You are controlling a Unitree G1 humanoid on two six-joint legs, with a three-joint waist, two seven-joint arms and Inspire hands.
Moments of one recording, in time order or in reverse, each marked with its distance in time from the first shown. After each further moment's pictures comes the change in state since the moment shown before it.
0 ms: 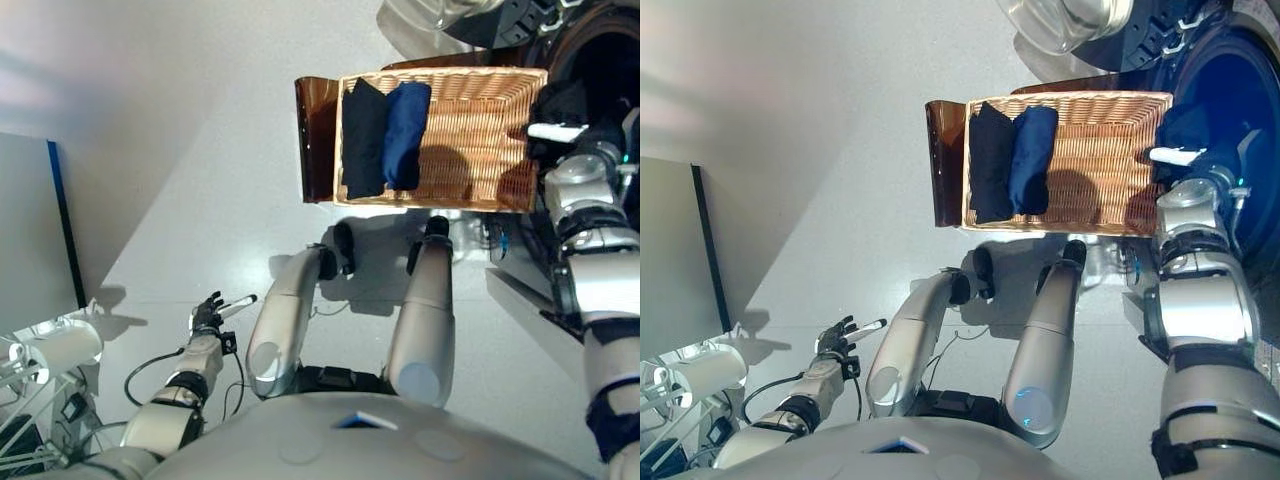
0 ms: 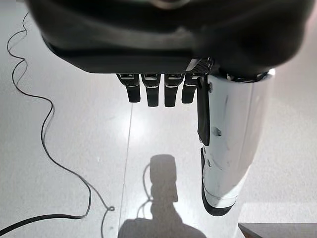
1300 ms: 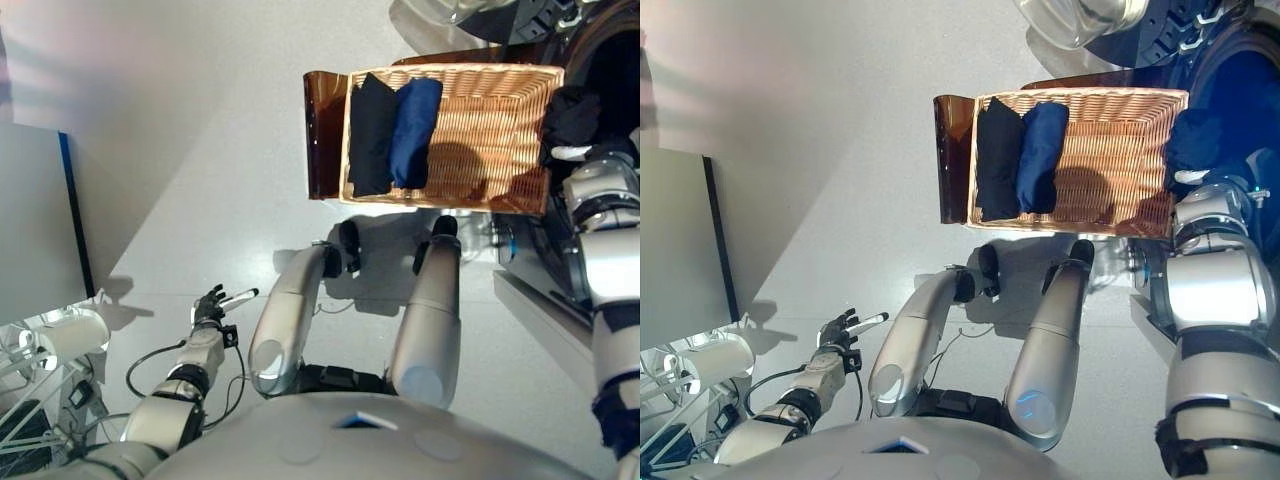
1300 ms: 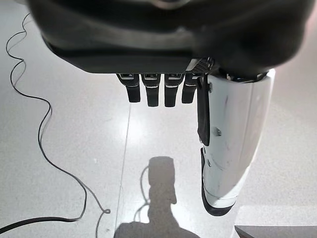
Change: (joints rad) left arm -0.036 0.000 -0.008 0.002 -0.001 0.013 -0.006; right arm -0.077 -0.016 0.036 0.209 -0.094 0.073 0.147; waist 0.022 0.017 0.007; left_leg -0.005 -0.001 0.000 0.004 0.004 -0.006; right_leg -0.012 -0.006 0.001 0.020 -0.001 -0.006
